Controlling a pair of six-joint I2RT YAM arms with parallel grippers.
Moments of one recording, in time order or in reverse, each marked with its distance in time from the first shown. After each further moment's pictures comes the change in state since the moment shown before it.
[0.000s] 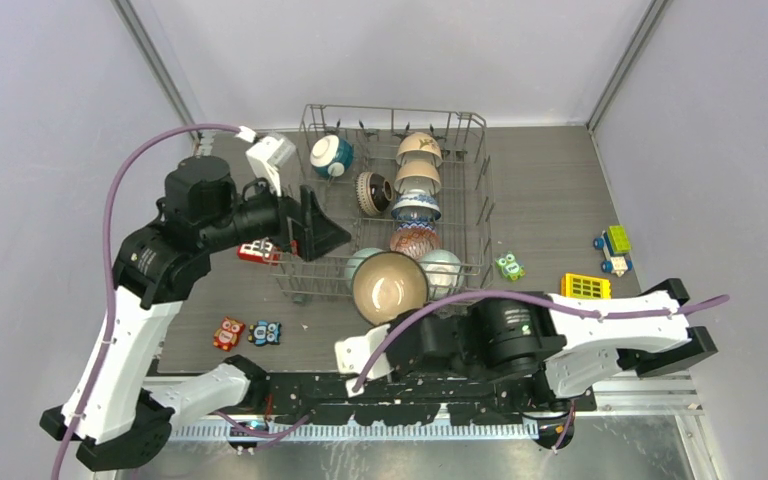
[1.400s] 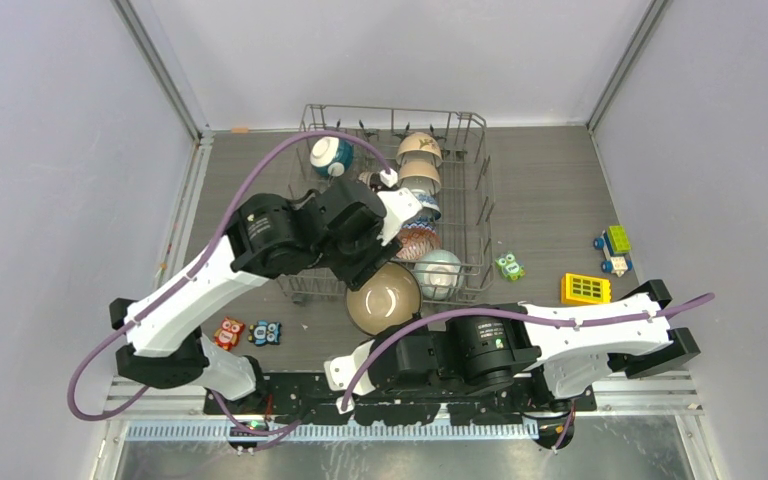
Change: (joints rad) left arm -0.636 0.424 0.380 -0.499 -0.649 0.230; right arm 0.055 0.083 -0.007 -0.035 0.037 -0.045
